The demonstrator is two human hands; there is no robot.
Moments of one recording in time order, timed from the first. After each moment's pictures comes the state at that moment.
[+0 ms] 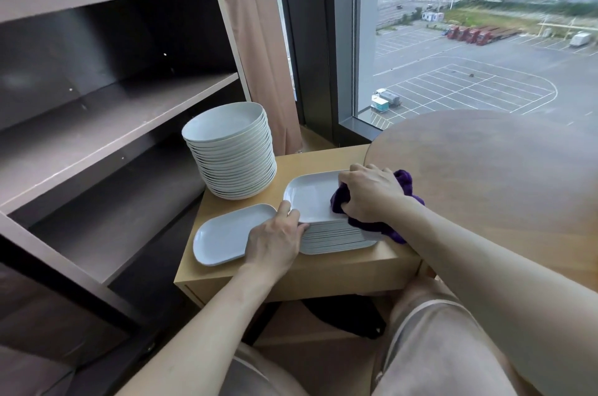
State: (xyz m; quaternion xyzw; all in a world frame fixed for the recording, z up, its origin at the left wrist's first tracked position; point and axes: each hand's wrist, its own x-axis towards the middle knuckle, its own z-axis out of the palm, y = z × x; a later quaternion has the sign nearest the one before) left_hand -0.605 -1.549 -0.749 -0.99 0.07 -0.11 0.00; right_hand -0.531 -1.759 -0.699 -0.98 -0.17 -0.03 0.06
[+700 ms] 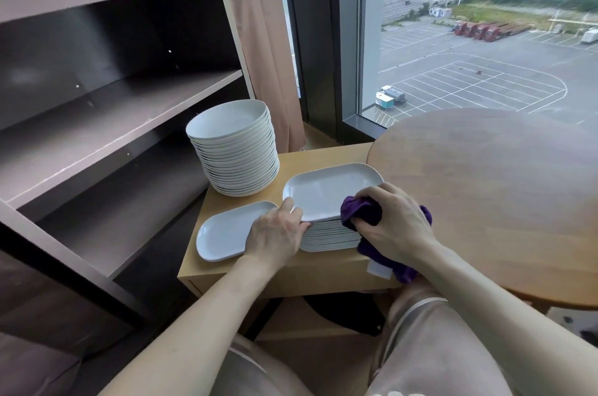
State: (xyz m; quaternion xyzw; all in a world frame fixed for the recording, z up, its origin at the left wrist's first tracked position) left_hand -0.605 -1.549 -0.739 -0.99 0.12 -0.12 0.04; right_hand -0.605 -1.789 -0.719 -0.93 -0.12 -0.12 0.33
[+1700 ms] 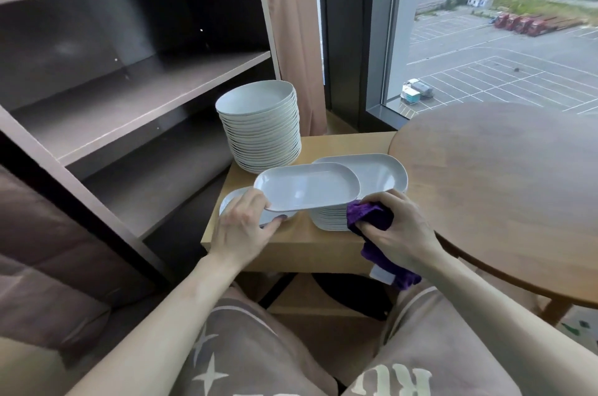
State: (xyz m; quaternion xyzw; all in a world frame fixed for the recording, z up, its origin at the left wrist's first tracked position) left_hand -0.673 -1.481 -0.725 -0.95 0.08 -0.27 -0.12; right_hand -0.630 -1.777 -0.745 -0.88 -0.16 -0.09 0.44
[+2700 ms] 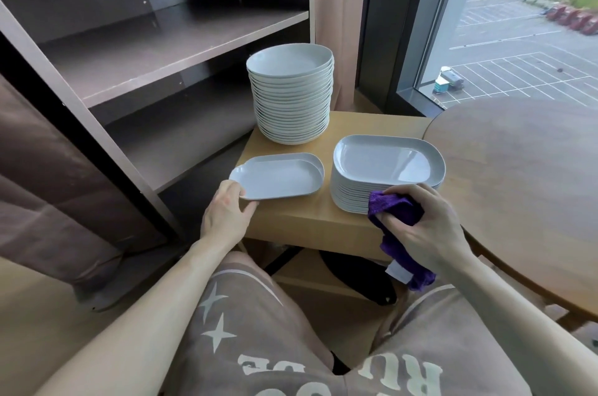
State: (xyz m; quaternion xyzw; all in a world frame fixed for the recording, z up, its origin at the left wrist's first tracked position) left_hand -0.681 -1.407 -0.803 -0.95 -0.16 -0.16 -0.21; right_hand -0.640 -1.768 -0.747 -0.86 -0.17 -0.08 0.47
